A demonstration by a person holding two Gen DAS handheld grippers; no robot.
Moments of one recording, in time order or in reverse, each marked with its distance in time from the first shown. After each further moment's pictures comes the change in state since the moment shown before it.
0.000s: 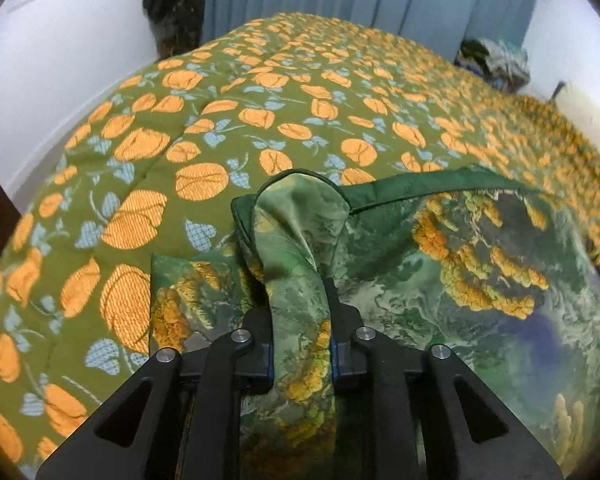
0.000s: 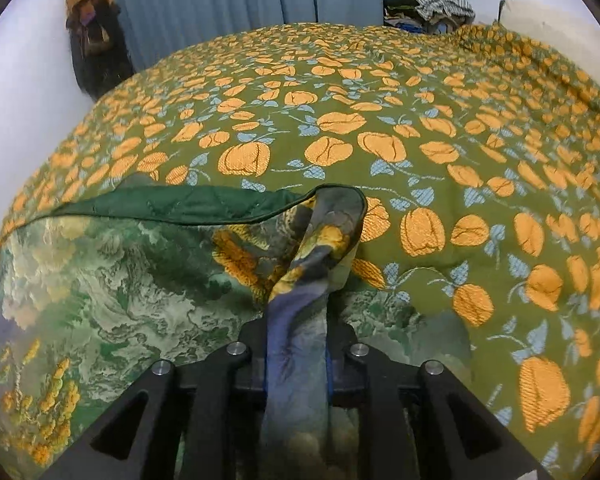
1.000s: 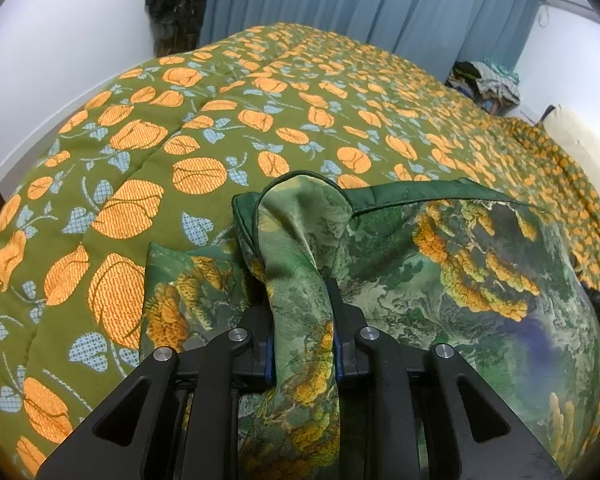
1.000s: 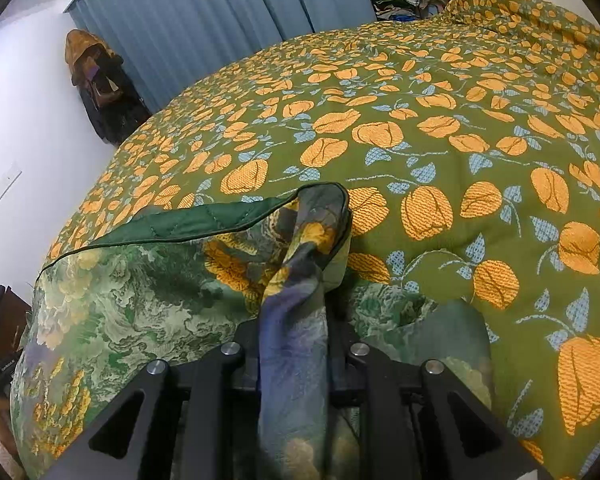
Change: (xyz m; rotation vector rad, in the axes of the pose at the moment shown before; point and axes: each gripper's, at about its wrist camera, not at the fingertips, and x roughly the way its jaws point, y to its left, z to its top) left arm 0.002 0.008 -0.008 -0.040 -0.045 -0.064; right arm 0.004 -0.028 -0.009 0.124 -0.063 0.154
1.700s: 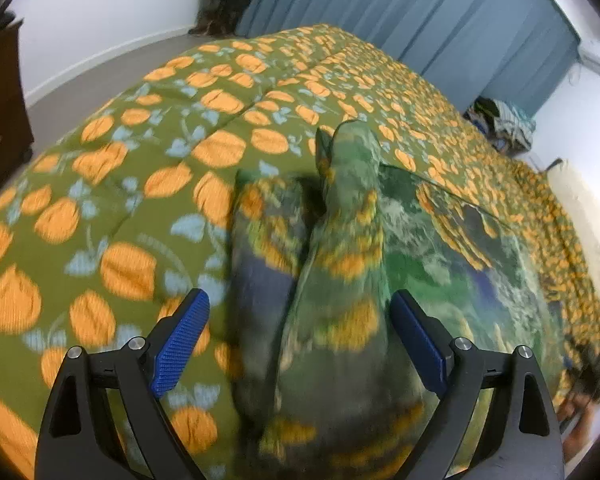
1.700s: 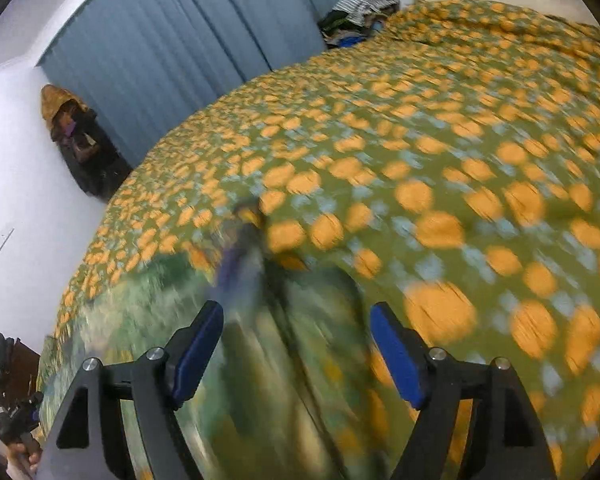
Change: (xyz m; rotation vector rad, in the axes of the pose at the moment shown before) left arm -0.086 0.029 -0.038 -0.228 0.030 -0.026; right arm -0.129 -0.042 -0.035 0.172 -0.086 -0.066
